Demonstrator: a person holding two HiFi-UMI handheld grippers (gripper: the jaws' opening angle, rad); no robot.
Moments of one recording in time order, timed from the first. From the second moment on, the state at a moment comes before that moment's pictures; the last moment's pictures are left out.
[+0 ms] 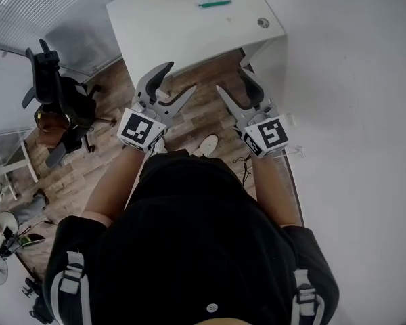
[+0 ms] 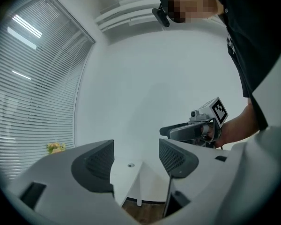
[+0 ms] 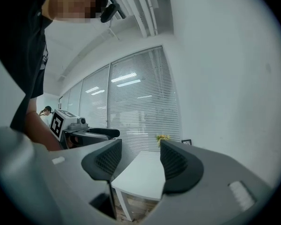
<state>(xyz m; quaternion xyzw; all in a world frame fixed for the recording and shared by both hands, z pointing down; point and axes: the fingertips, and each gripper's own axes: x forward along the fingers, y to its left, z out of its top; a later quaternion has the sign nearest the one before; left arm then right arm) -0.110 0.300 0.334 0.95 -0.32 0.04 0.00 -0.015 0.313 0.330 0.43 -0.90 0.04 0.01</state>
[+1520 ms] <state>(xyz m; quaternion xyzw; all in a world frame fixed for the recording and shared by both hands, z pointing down) -0.100 0.086 0.361 0.95 -0.32 0.05 0.02 0.003 0.099 0.367 0.43 -0.90 0.06 0.08</state>
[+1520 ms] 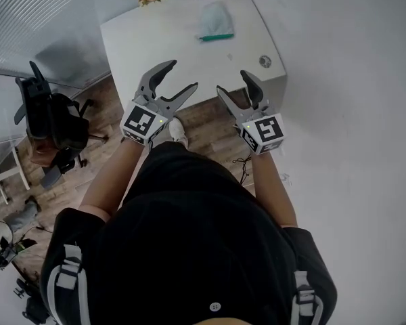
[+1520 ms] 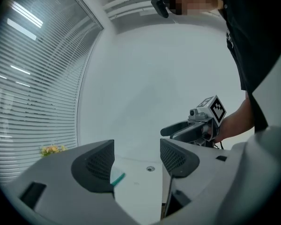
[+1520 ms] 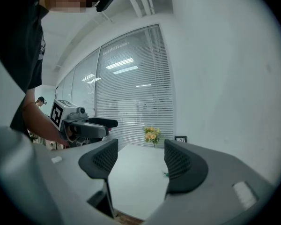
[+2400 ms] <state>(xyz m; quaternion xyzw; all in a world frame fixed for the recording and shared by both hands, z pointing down) -0.101 -0.035 0.390 0.94 -0.32 0.06 0.04 0.008 -0.016 0.399 0.44 -0.89 0.11 0.10</state>
